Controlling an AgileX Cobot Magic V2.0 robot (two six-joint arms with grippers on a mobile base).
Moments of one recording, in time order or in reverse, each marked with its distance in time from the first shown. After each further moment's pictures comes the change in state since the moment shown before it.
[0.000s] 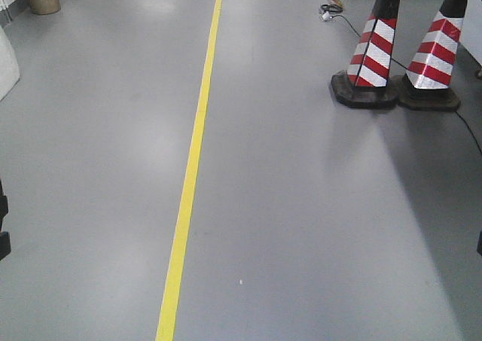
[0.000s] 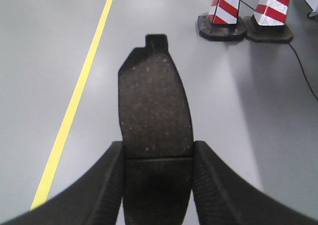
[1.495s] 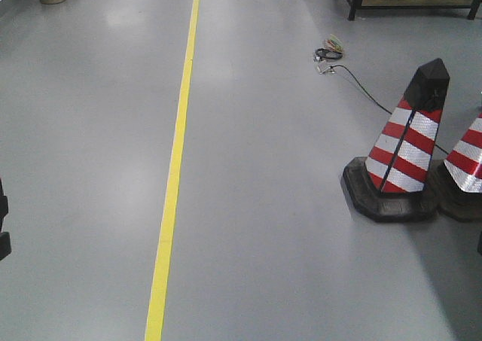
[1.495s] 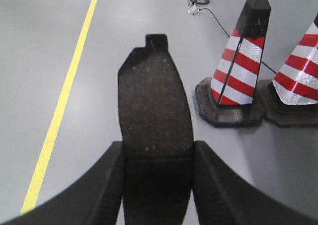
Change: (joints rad) left arm 0.000 0.000 0.001 0.000 0.000 0.000; right arm 0.000 0.000 0.000 0.000 0.001 -0.001
